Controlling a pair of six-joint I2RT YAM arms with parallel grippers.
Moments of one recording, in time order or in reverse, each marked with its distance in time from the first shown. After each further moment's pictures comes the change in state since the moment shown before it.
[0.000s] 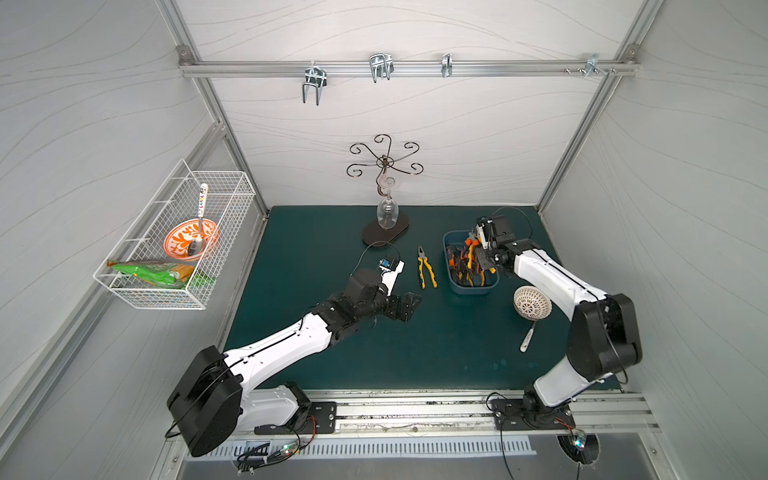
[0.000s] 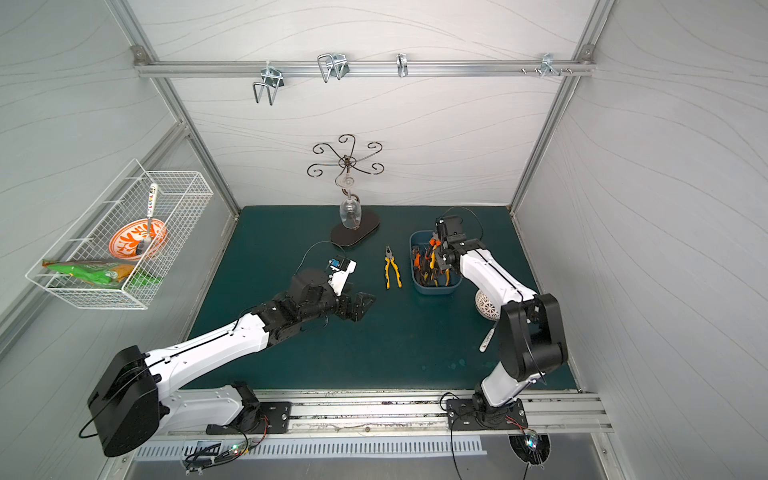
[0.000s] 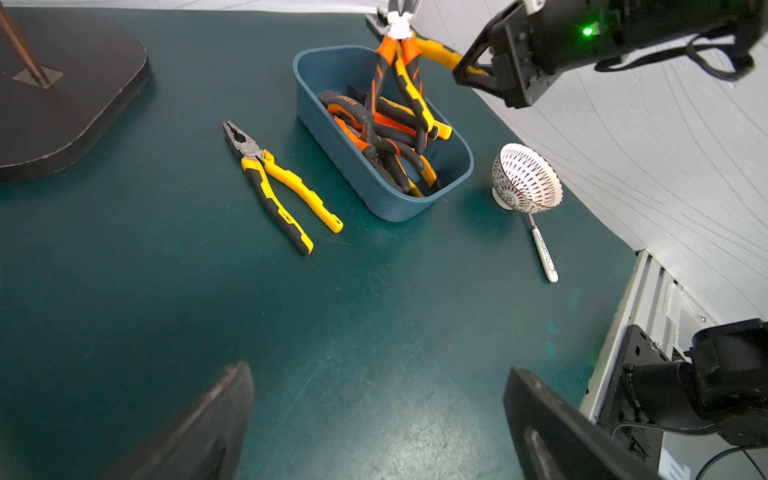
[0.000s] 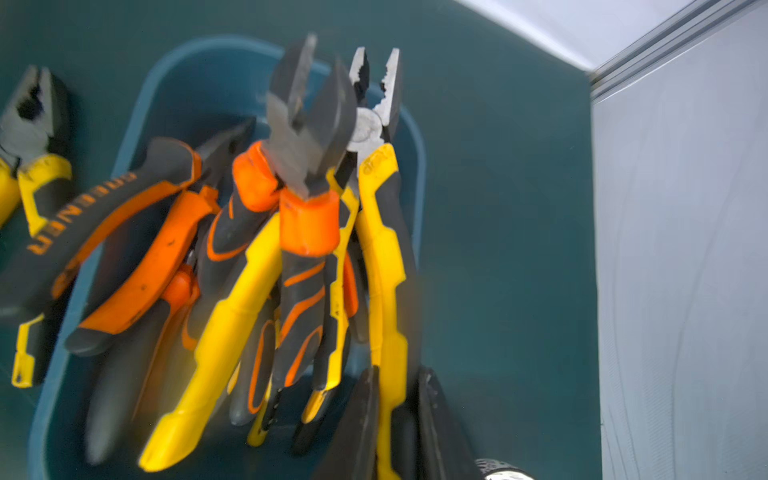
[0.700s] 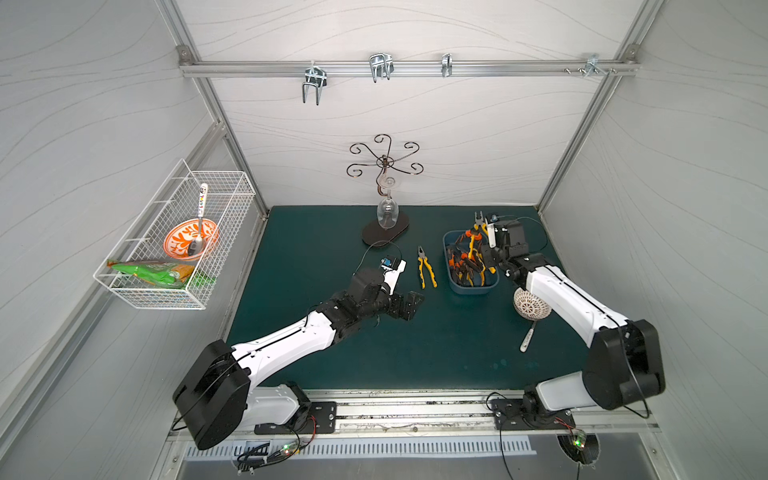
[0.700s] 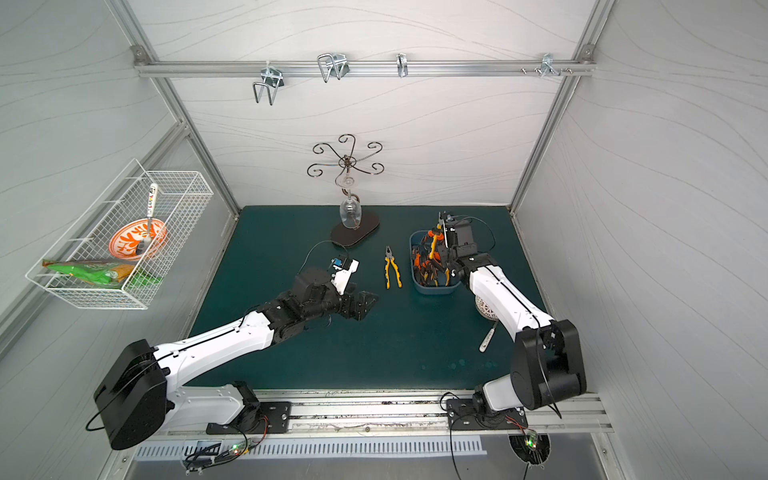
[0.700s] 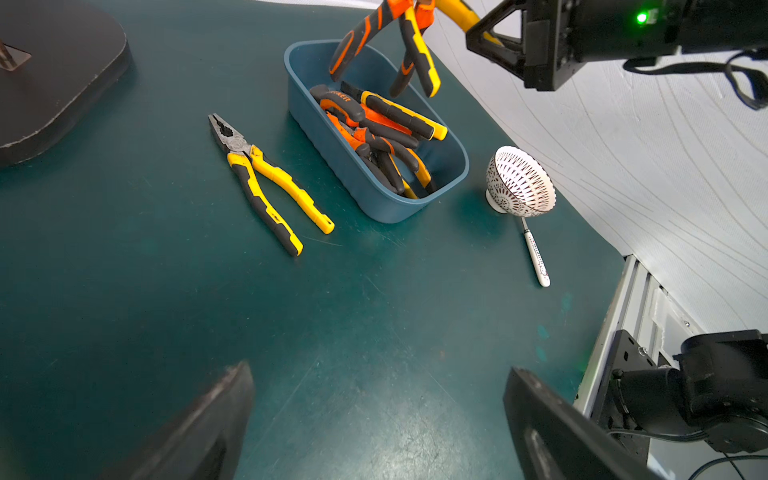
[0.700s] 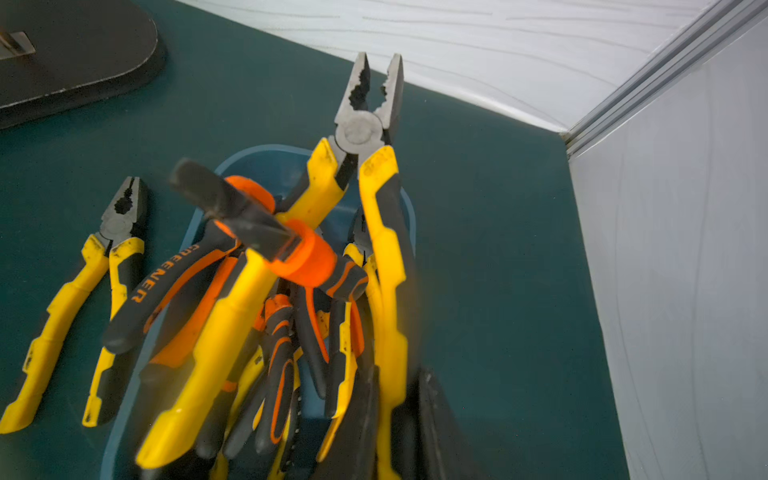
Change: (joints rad) left arm 0.000 0.045 0.001 0.043 0.025 -0.031; right arm -0.017 -0.080 -0.093 0.168 -0.080 0.011
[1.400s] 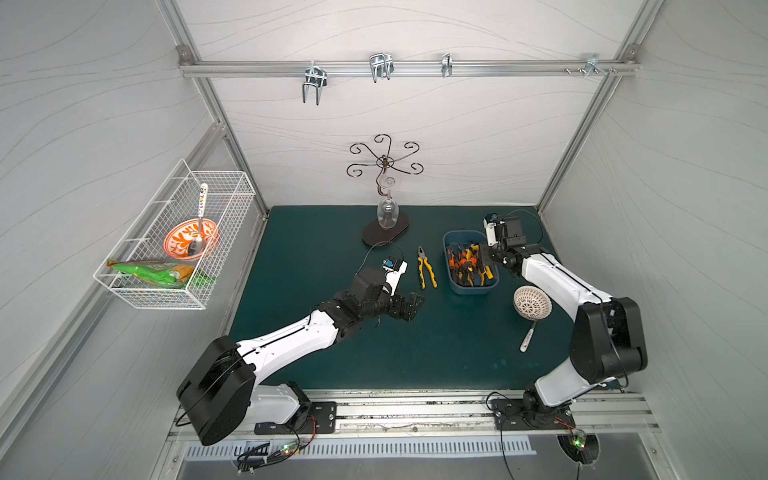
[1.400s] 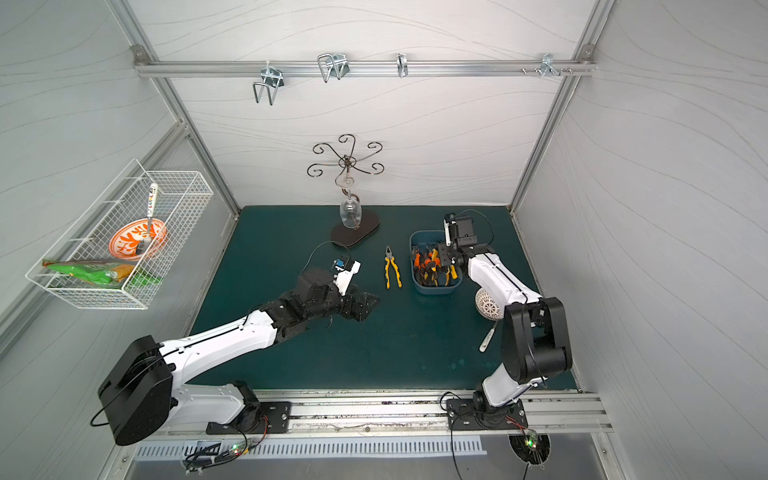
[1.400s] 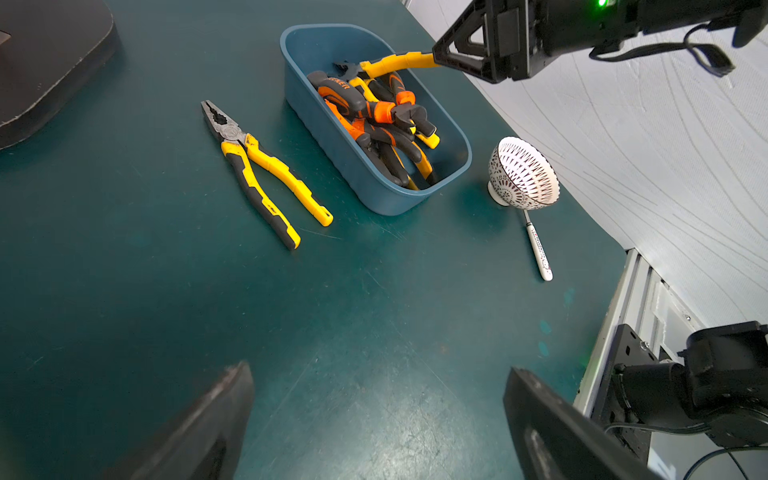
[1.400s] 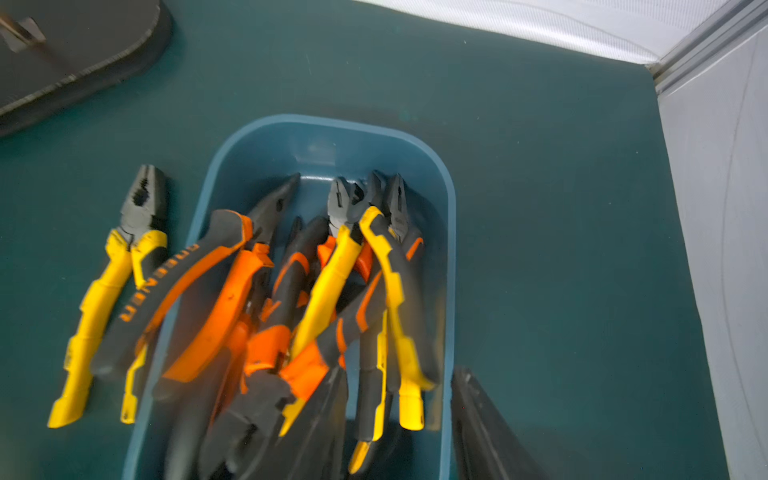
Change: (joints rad) left arm 0.000 0.026 0.000 0.005 0.013 0.002; right arm -0.064 0.103 0.071 -0.060 -0.145 0.087
